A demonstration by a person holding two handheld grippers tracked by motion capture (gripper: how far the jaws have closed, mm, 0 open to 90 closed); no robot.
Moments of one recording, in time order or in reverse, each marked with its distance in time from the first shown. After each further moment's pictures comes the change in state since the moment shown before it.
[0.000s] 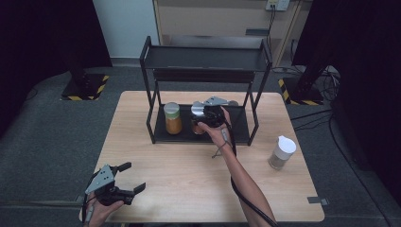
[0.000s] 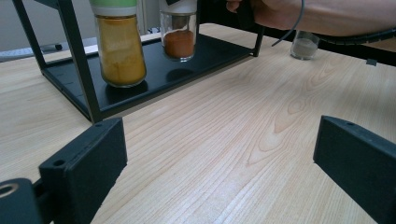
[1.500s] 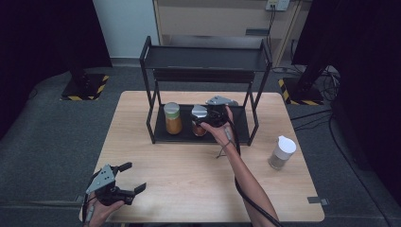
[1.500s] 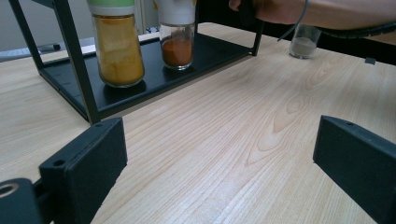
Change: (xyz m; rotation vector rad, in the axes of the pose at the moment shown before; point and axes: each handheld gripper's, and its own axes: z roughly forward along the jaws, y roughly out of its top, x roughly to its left) left arm 0.000 0.001 0.001 0.004 -0.004 0.005; right arm -0.012 -0.002 -0.009 -0.017 0.004 0.032
